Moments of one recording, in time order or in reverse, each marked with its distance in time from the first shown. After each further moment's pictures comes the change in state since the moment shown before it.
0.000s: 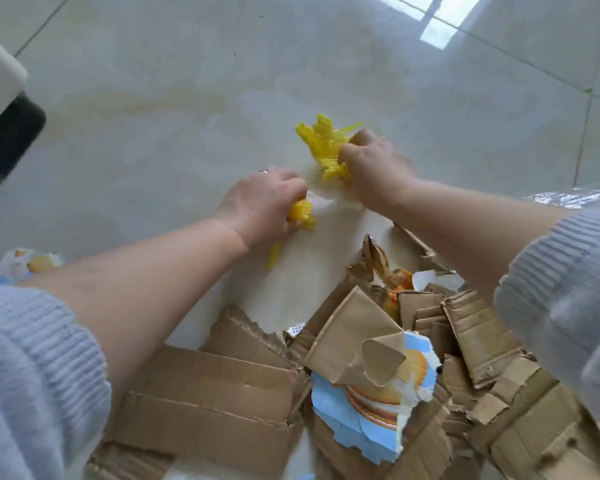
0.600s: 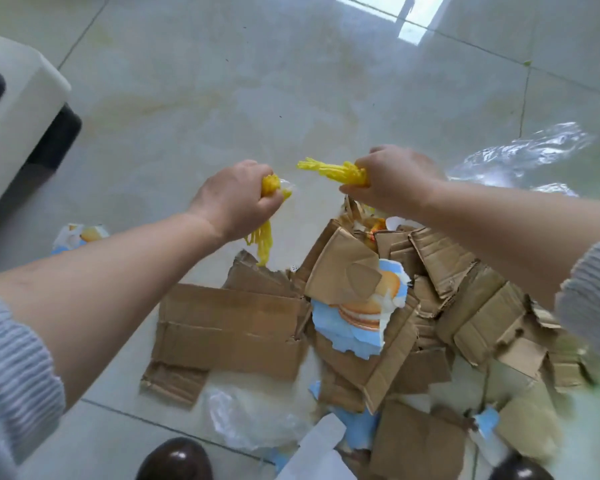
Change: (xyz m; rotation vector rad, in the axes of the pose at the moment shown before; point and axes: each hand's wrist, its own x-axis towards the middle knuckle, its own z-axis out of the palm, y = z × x) left_hand -0.075 0.036 -0.050 -0.161 0.042 -0.134; right_hand -0.118 0.000 -0.034 0.005 0.074 -0.047
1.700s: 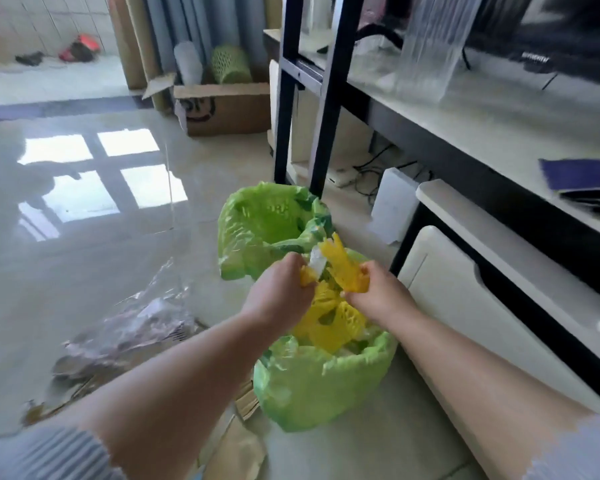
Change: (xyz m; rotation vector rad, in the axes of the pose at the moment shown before) left_hand -0.079 0.584 0.120 -0.097 -0.052 0.521; right_hand -0.499 0.288 -0.054 0.736 0.486 1.053
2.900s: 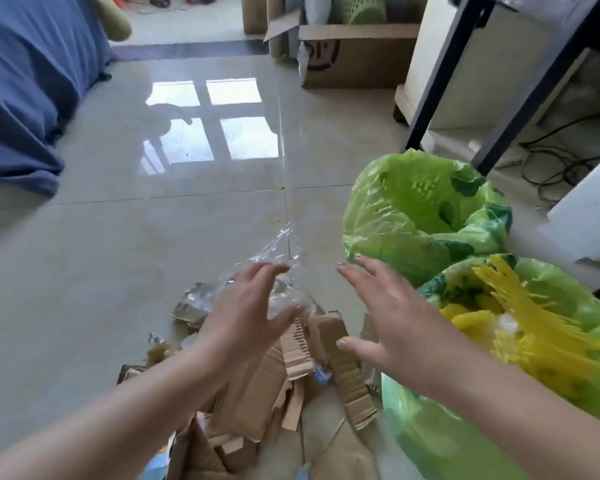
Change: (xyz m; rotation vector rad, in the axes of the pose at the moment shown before) left_hand -0.052 -0.210 -0.085 0.098 0.124 -0.095; right_hand -0.023 -0.141 0.113 -0.267 -0.366 -0.675
